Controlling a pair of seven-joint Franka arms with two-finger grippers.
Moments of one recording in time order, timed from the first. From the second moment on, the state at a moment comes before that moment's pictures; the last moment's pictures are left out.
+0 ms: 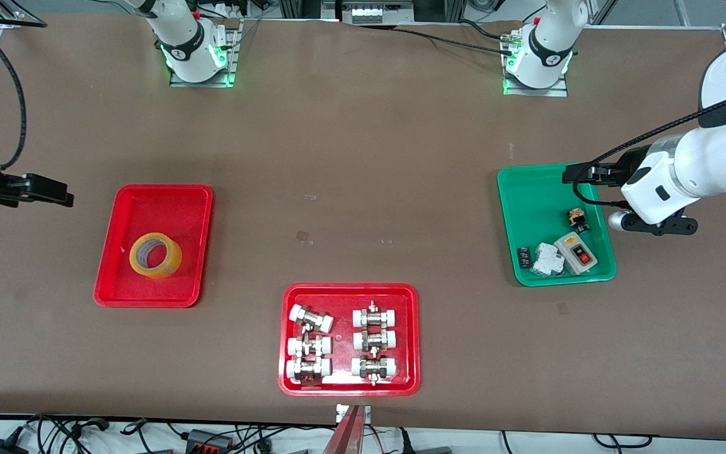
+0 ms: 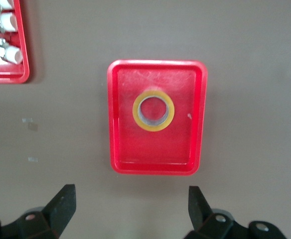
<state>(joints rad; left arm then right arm) 0.25 0.31 -0.42 -1.41 -0.09 1.39 -0.16 0.01 0.40 -0.02 -1.07 0.03 1.38 0.00</state>
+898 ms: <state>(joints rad) 0.27 0.16 -0.42 -1.60 -0.09 1.50 -0.16 0.00 0.11 -0.02 -1.47 0.00 1.58 -0.05</state>
